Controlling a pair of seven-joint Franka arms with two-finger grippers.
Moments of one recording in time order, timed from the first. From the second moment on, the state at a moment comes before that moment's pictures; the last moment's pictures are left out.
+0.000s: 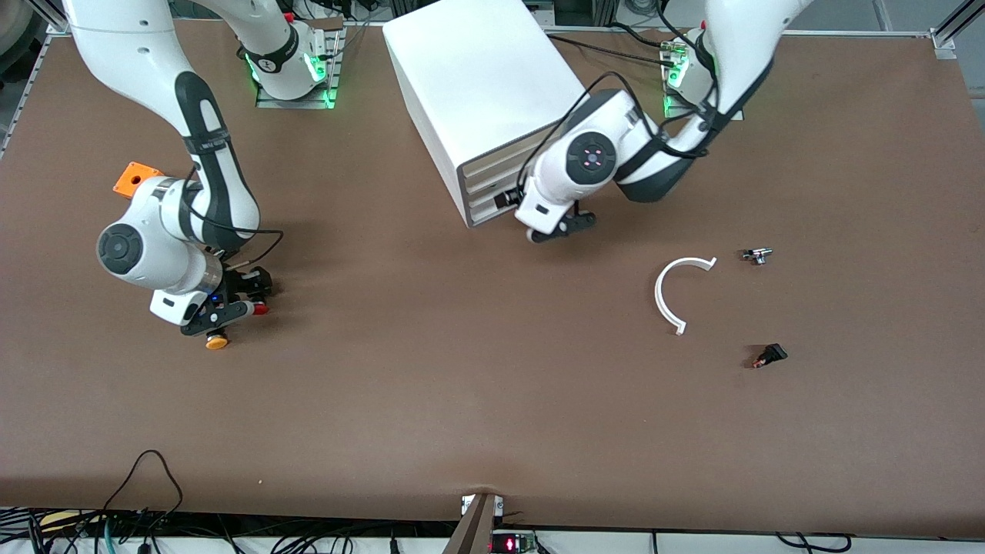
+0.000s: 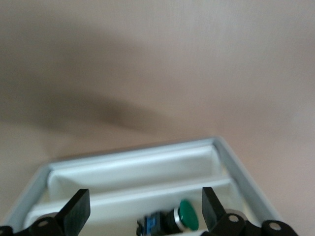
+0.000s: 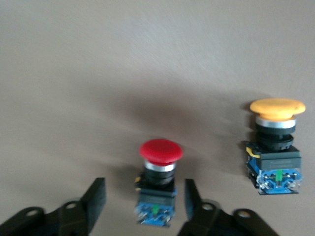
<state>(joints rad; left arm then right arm) 0.01 0.52 -0.77 -1.84 -0.01 2.14 -1.07 0.36 0.50 -0.35 -1.92 0.29 2.27 -0.53</state>
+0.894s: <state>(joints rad) 0.10 0.29 -0.45 -1.76 0.05 1.90 -0.55 0.40 0.19 -0.34 -1.58 0.12 1.69 -0.37</state>
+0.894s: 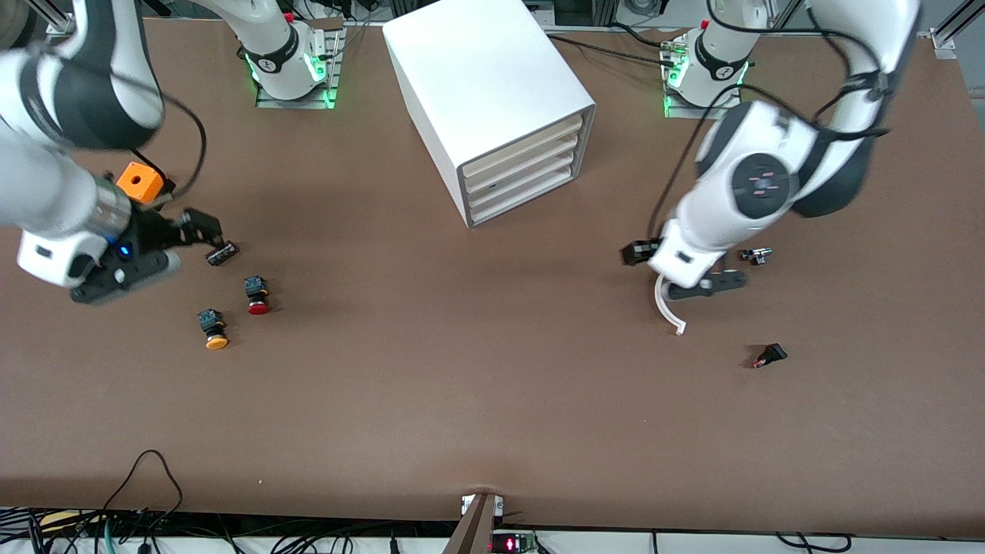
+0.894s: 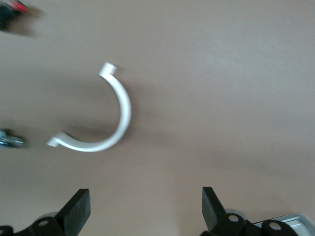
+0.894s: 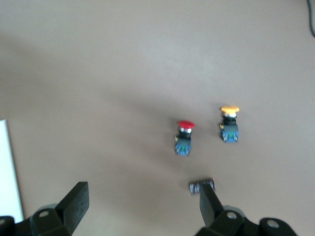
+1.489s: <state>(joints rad) 0.10 0.12 -0.17 -1.76 0.03 1.80 -0.14 0.31 0.08 -0.27 -1.53 0.08 1.55 -0.38</state>
